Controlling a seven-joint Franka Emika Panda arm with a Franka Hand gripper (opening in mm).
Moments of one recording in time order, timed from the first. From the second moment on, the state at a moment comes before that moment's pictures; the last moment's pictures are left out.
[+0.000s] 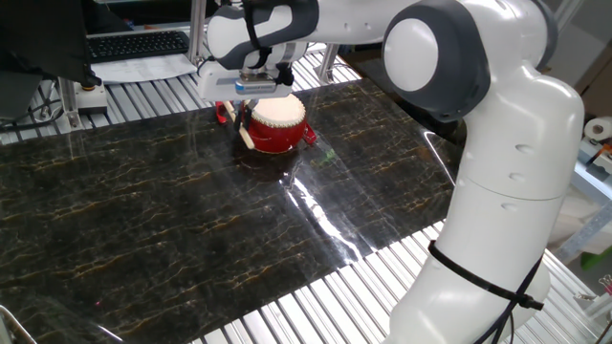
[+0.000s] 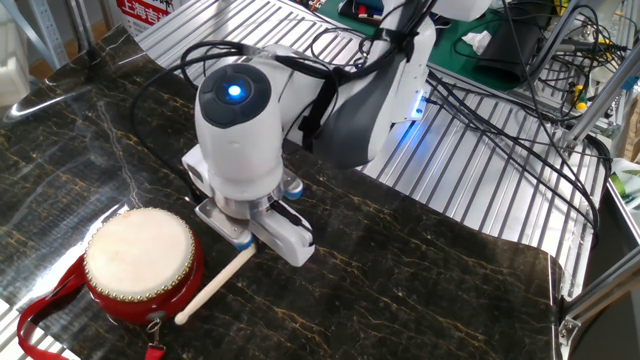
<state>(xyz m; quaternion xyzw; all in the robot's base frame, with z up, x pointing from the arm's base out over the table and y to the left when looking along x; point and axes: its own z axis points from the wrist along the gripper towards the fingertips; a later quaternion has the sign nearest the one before) 0.601 0.003 0.198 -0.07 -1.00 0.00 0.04</state>
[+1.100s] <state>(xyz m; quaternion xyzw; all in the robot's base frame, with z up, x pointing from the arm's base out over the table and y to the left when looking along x) 0.621 -0.049 0.227 -0.07 -1.00 0.01 0.05</state>
